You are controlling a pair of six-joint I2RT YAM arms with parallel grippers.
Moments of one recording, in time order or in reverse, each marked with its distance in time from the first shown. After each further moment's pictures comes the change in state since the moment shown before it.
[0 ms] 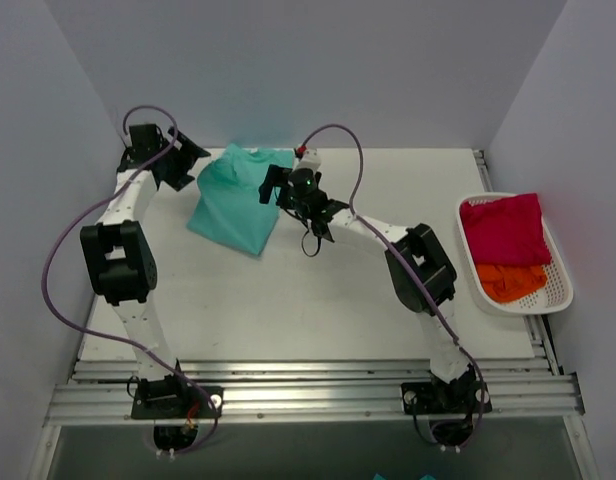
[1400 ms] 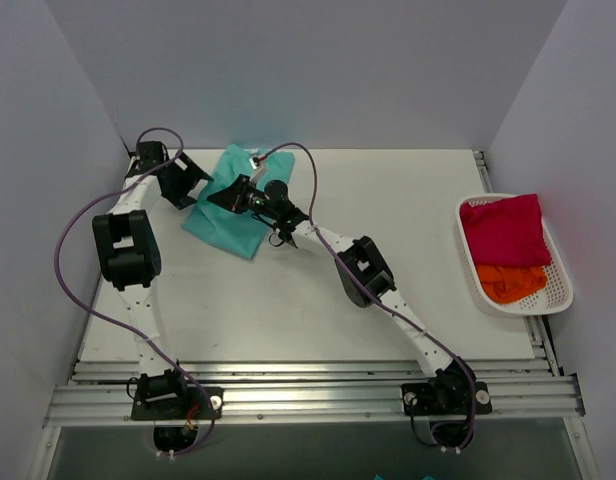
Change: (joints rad) left arm 0.034 0.215 0.106 -0.086 0.031 0.102; right arm 0.046 0.701 0.763 0.432 -0.658 0.404
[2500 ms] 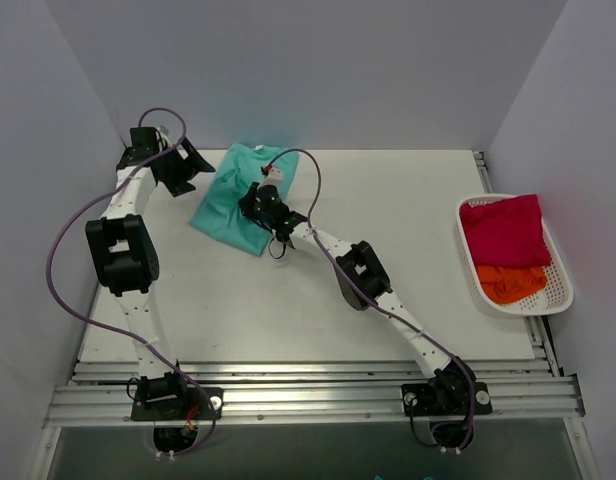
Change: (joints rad) left arm -0.013 -0.084 0.042 -0.083 0.113 0.196; right arm 0.005 0.086 0.134 -0.473 0.551 -0.303
